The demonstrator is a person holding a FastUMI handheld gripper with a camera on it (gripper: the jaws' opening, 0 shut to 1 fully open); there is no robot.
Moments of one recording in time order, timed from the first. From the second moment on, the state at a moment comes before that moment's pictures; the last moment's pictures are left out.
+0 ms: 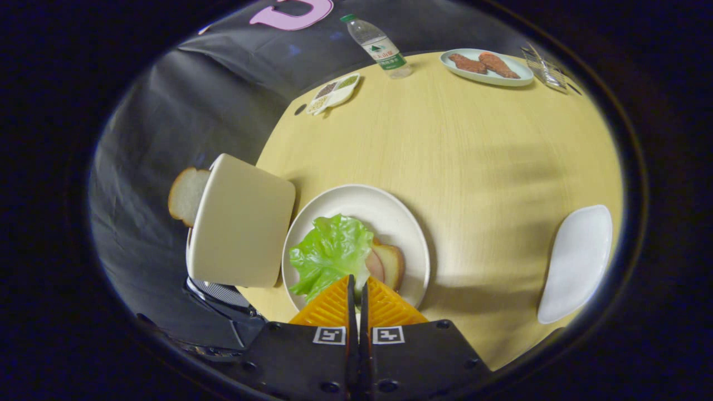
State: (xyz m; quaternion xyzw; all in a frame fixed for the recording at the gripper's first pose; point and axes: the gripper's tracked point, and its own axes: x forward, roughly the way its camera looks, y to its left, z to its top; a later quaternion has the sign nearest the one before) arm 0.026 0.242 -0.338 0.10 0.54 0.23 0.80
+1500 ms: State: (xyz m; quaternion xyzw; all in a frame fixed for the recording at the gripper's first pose) arm -0.032 0.399 -0.184 0.14 0.60 0.29 0.74
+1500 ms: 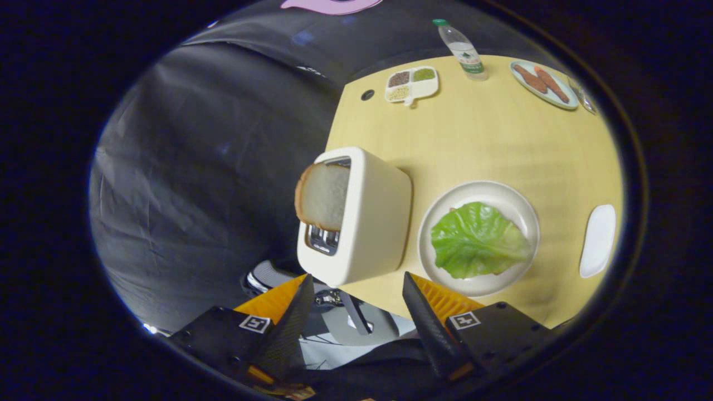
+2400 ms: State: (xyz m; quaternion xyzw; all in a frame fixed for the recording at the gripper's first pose) arm 0.040 0.508 -0.228 0.12 0.59 0.25 0.76
